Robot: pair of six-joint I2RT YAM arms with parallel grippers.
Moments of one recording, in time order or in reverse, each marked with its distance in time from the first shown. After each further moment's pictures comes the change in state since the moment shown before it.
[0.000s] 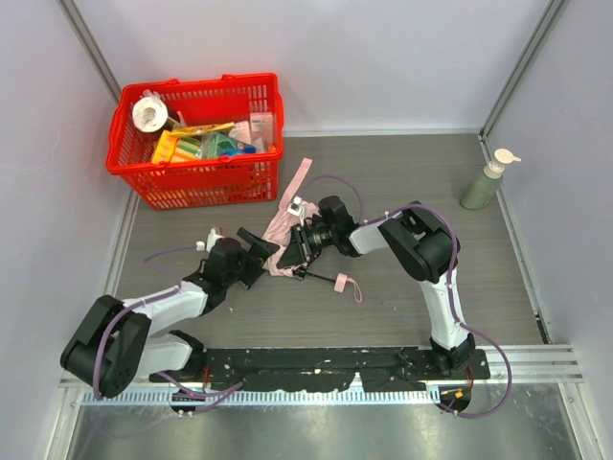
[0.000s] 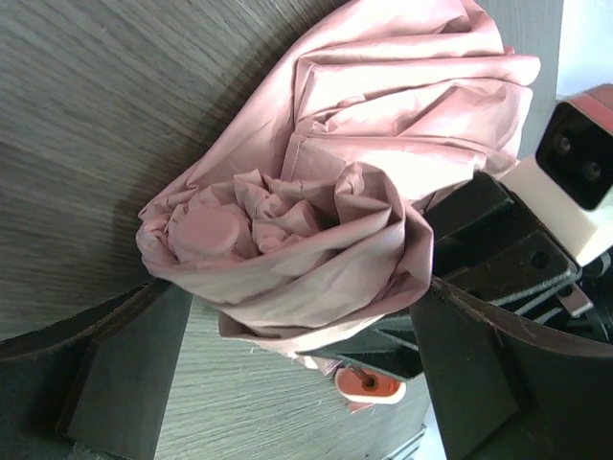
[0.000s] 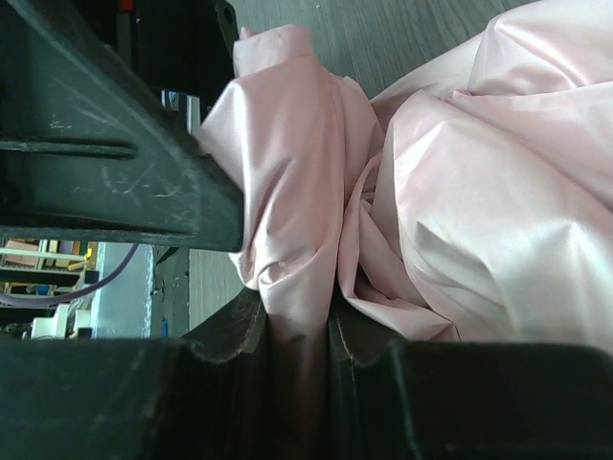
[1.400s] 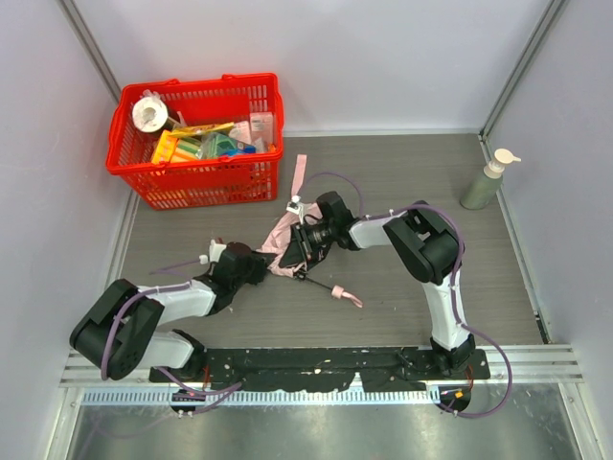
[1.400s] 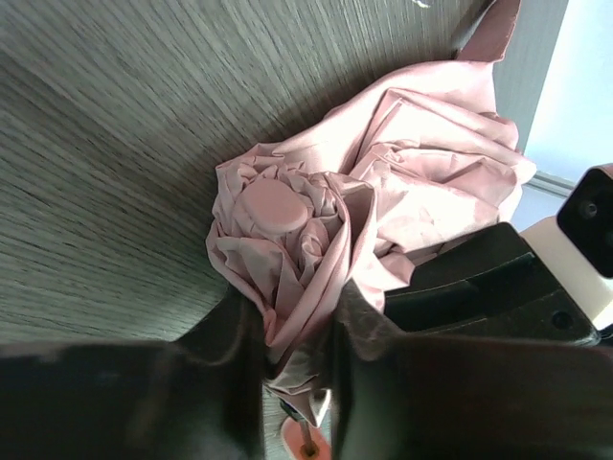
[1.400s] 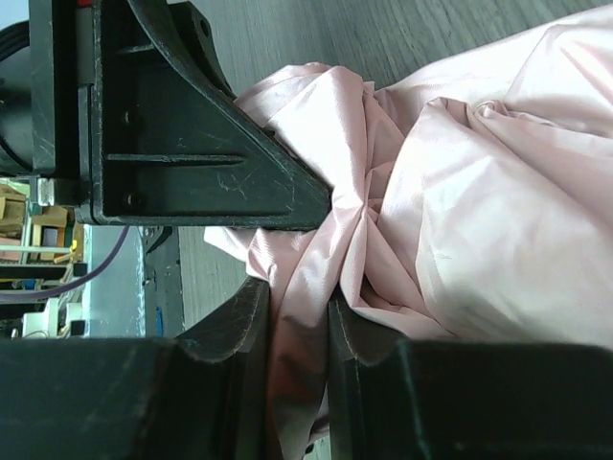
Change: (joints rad) left arm -0.080 0.089 -0.019 0.062 -0.131 -0.256; right arm -0.008 -0.031 0.053 -0.212 0.019 -0.102
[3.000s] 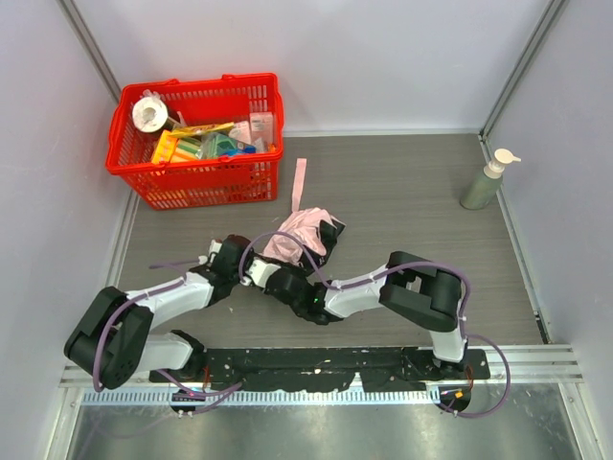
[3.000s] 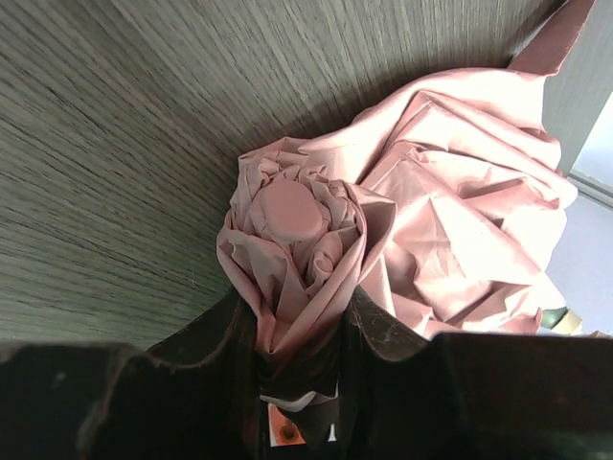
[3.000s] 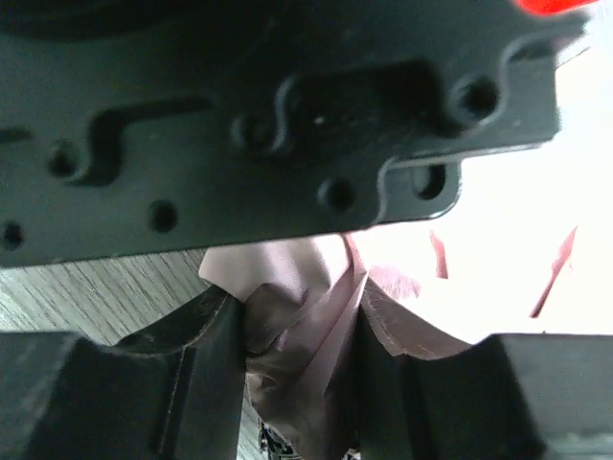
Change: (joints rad) left arm 0.021 -0.058 0.103 -0.321 0.108 -0.062; right arm 0.573 -0.196 -0.165 0.009 1.570 -0.698
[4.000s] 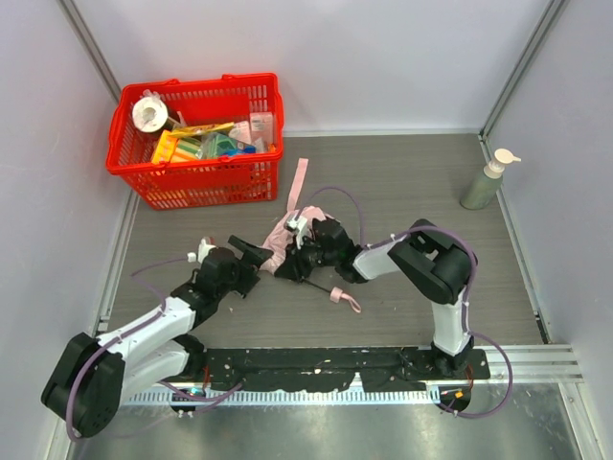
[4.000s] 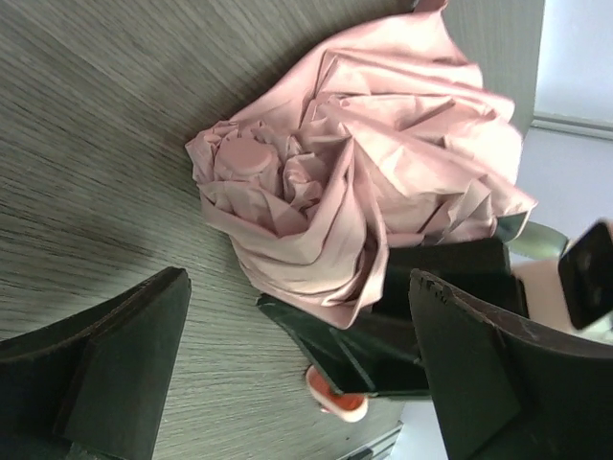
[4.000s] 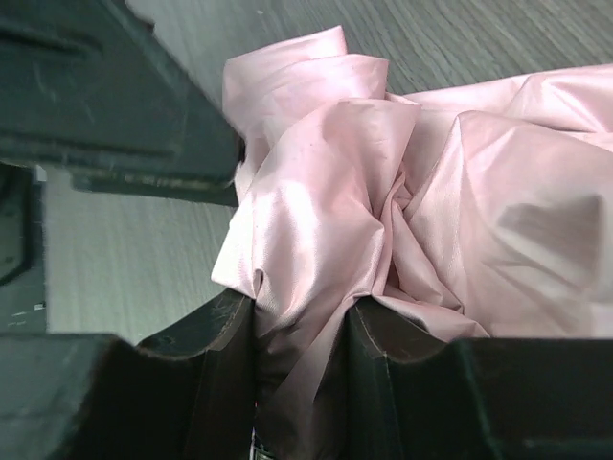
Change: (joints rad) left arm 0.025 -0.307 -0.145 0.058 -0.043 0.232; right arm -0.385 -0.002 -0.142 0.300 -1.043 0.493
